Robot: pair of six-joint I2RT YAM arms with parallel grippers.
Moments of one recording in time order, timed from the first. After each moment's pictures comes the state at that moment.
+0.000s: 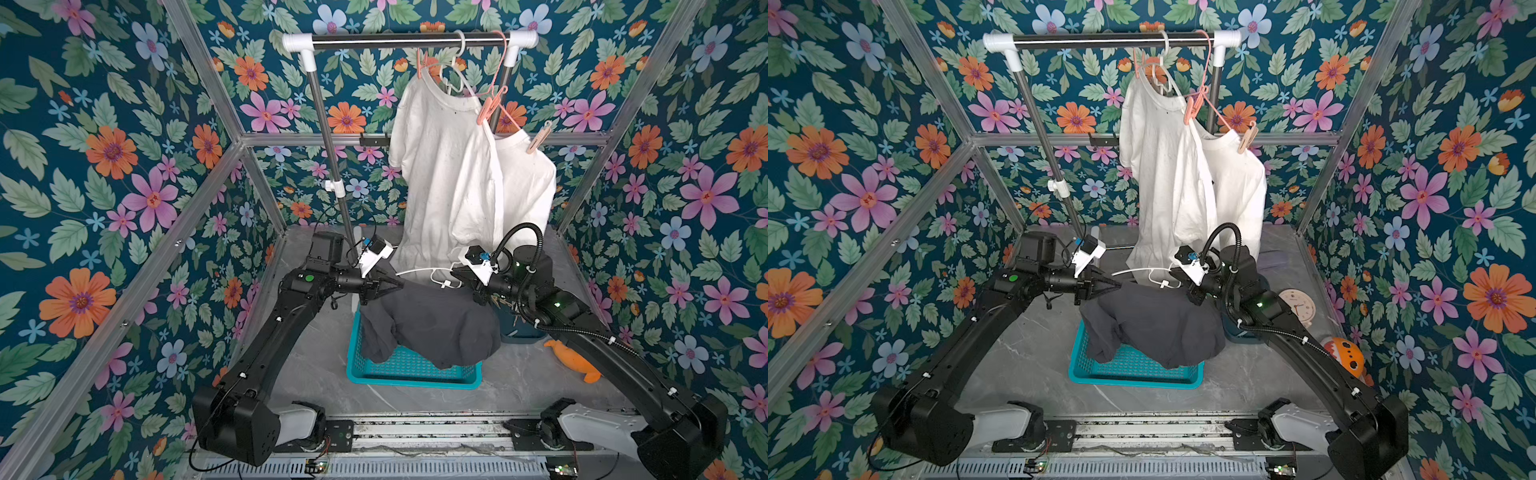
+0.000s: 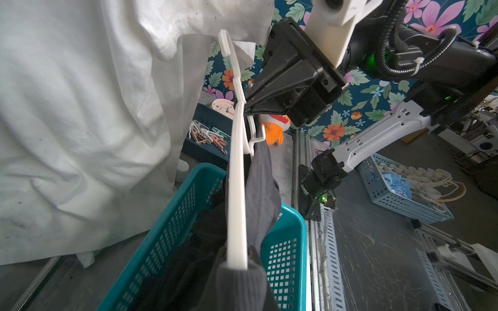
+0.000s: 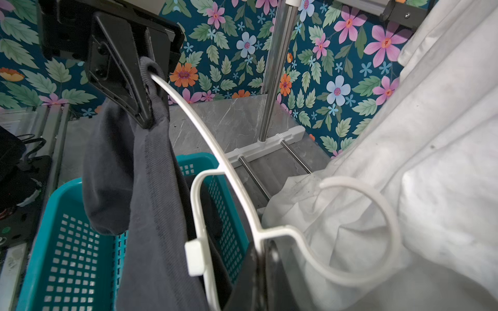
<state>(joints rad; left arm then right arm) -0.33 1.29 1.23 -0.63 1.07 0.30 0.50 1.16 1.05 -0.19 -0.46 -0.37</state>
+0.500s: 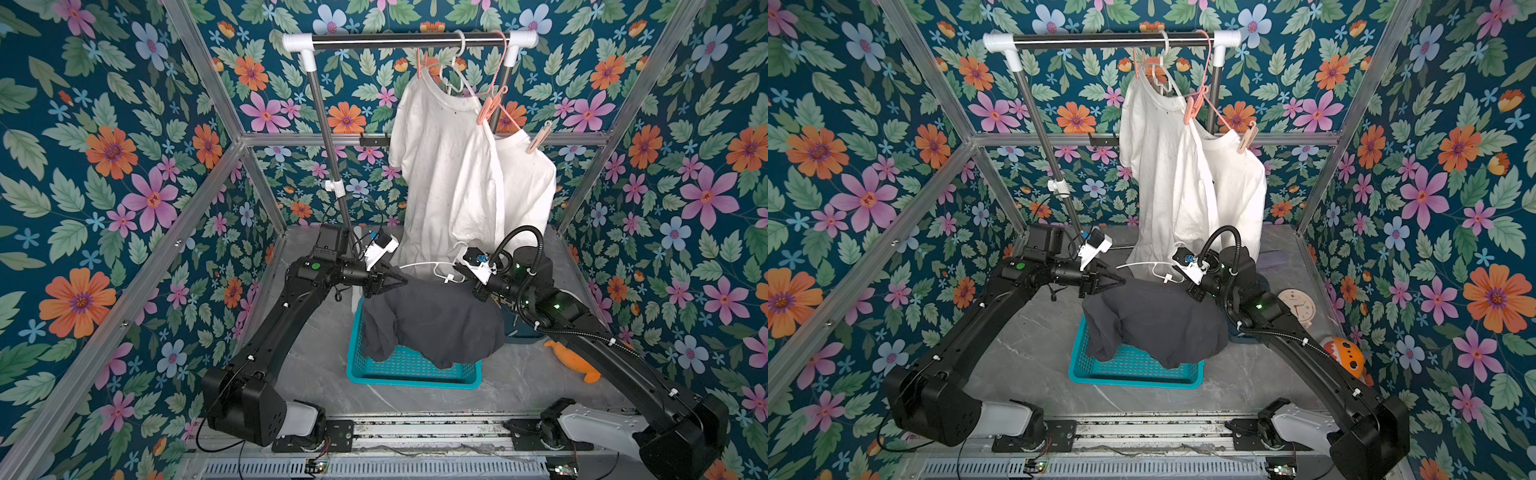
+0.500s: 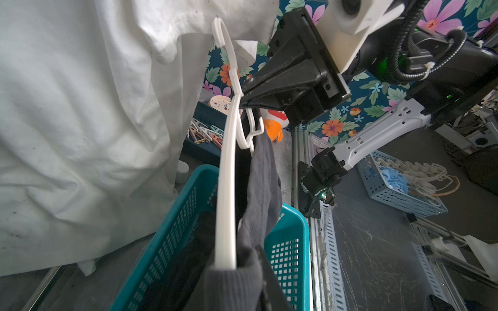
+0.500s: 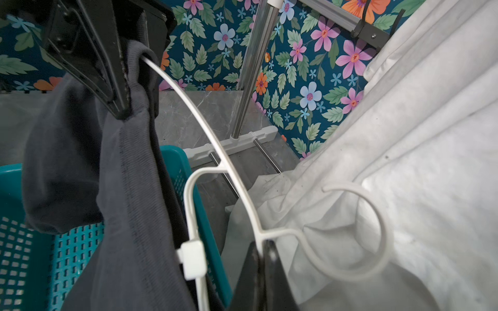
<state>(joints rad) -0.35 1.41 1.35 -0.72 1.07 0.34 0.53 1.15 1.04 -0.15 -0.32 -0.47</state>
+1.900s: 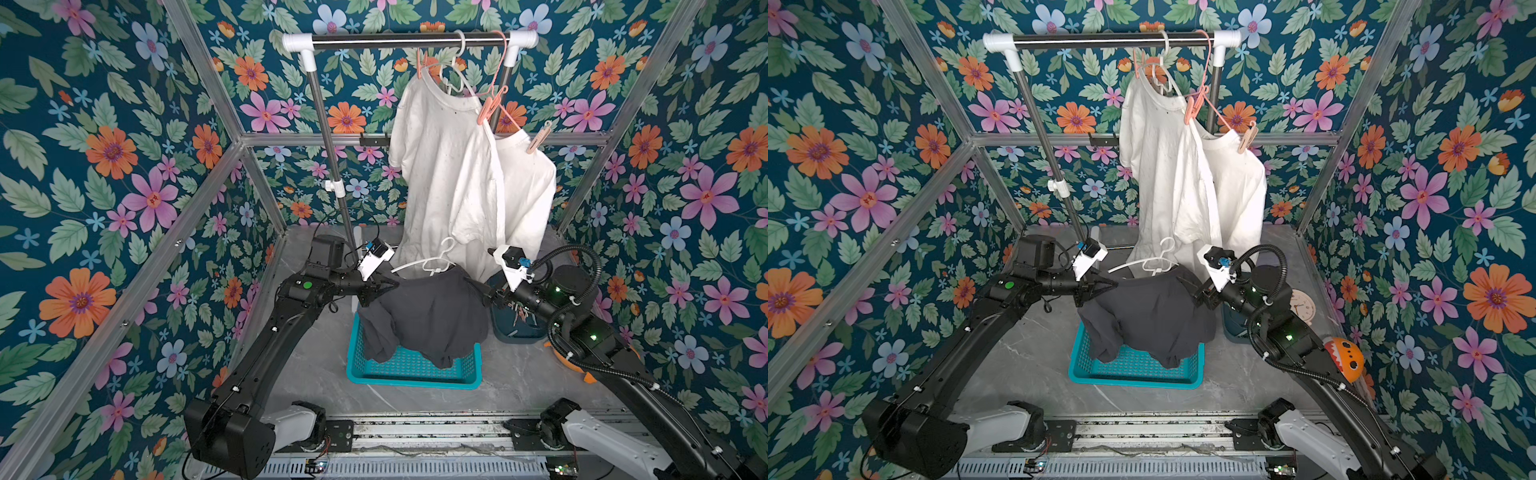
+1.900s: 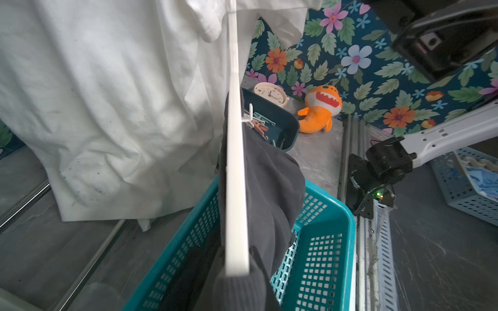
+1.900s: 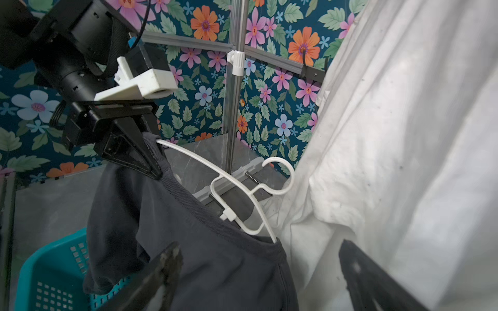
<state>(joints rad) -0.36 1.22 1.19 -0.63 0.79 0.32 0.49 0.85 0.94 -0.15 -0.28 -0.16</state>
